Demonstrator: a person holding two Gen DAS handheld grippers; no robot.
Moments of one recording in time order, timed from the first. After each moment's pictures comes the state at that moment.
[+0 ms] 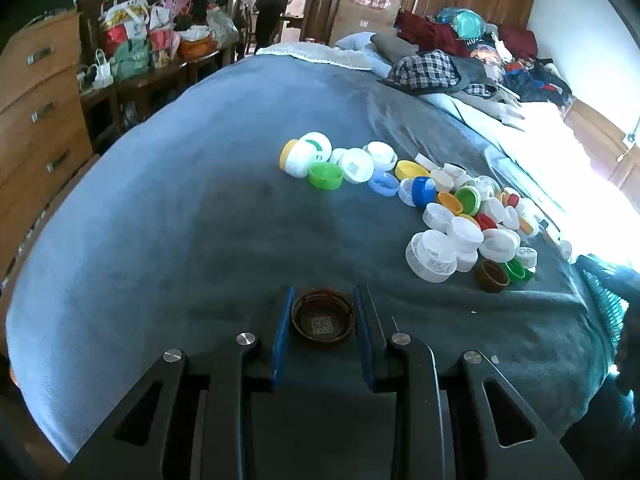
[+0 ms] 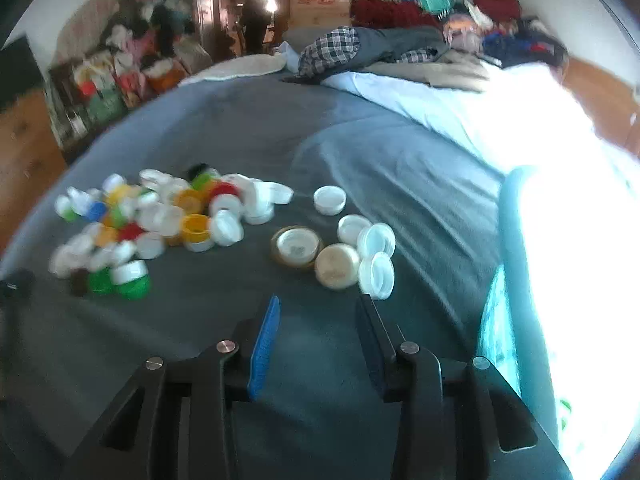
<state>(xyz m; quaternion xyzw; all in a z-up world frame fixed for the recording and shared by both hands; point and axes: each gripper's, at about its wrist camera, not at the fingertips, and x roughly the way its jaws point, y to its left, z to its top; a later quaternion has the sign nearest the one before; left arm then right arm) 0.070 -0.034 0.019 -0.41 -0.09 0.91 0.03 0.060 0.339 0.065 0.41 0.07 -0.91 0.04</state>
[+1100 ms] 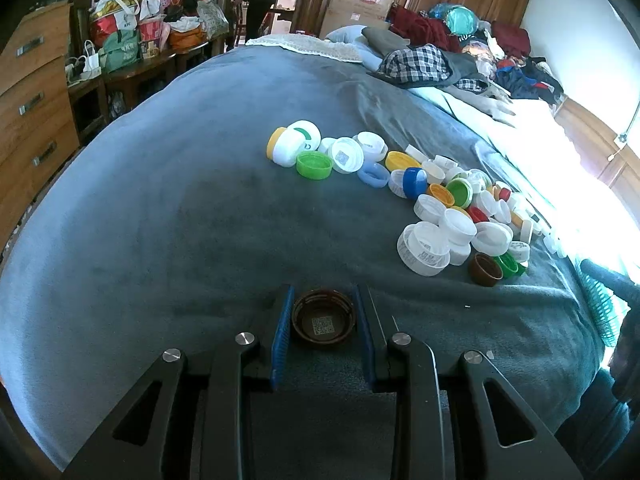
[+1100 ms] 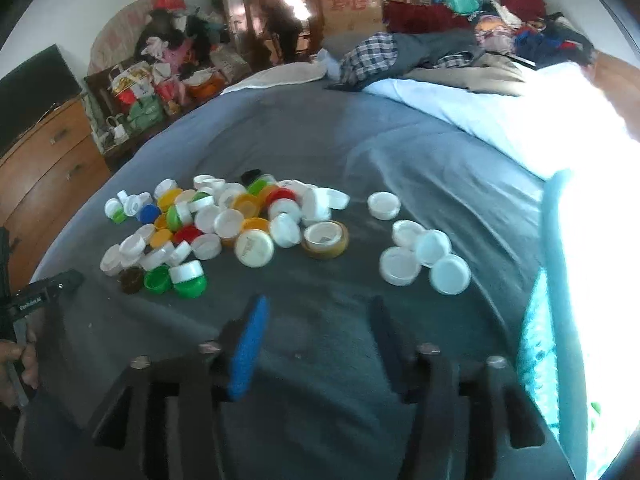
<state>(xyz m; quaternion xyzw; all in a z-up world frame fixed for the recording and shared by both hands) 0.067 -0.033 0.014 -0.42 -0.10 0.90 0.06 0.083 0.351 0.078 0.40 0.00 -0.91 0.12</state>
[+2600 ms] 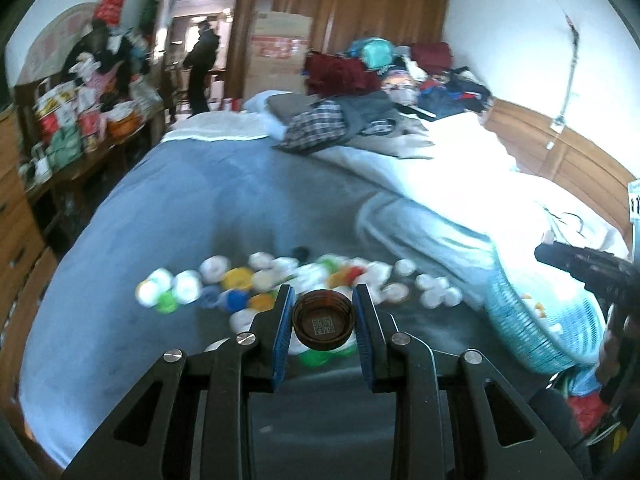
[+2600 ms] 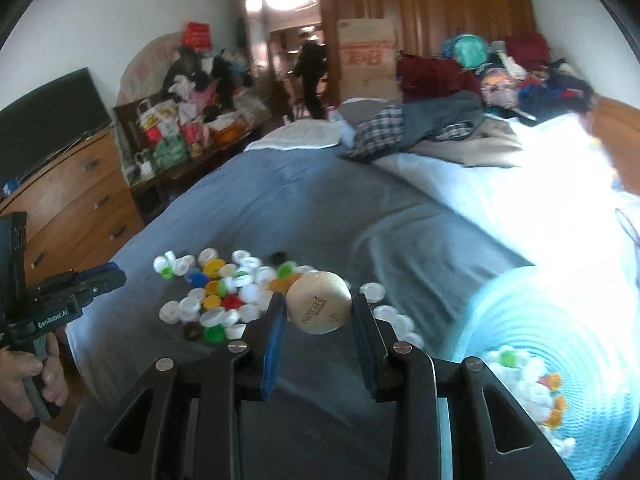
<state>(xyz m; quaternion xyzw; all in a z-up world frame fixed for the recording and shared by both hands) 0.069 0.120 0.157 -0.32 -0.04 0.94 0.15 0.130 0.368 0.210 0.32 0.01 -0.94 0.15</state>
